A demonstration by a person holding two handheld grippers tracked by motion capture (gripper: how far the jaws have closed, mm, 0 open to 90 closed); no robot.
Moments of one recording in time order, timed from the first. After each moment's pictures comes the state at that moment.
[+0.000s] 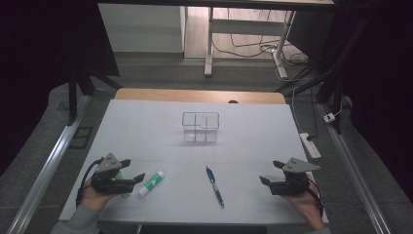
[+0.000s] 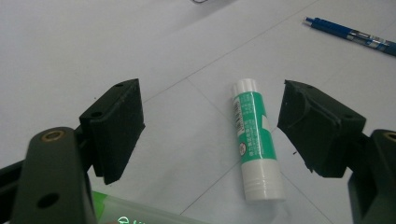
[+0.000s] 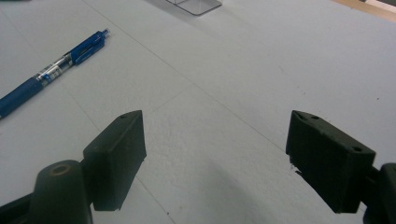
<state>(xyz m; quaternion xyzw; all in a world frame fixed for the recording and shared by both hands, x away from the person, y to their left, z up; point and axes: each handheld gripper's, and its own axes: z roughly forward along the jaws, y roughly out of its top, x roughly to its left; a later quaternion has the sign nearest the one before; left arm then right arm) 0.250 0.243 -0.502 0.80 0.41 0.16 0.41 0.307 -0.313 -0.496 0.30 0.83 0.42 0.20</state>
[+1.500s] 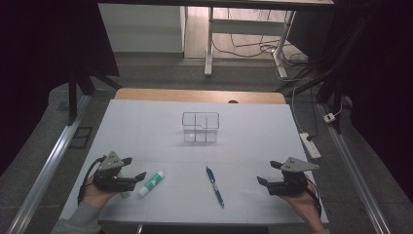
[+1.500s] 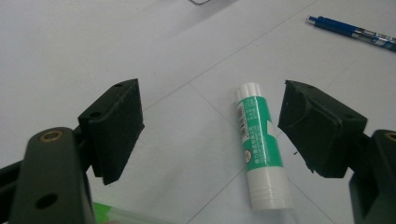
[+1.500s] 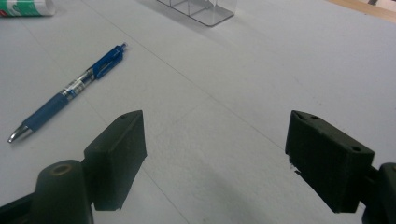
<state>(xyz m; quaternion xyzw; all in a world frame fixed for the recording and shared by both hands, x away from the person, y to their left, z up) 0.256 0.241 -0.502 0.80 0.40 0.17 0.40 0.303 -0.303 -0.488 0.30 0.83 0.43 0.18</state>
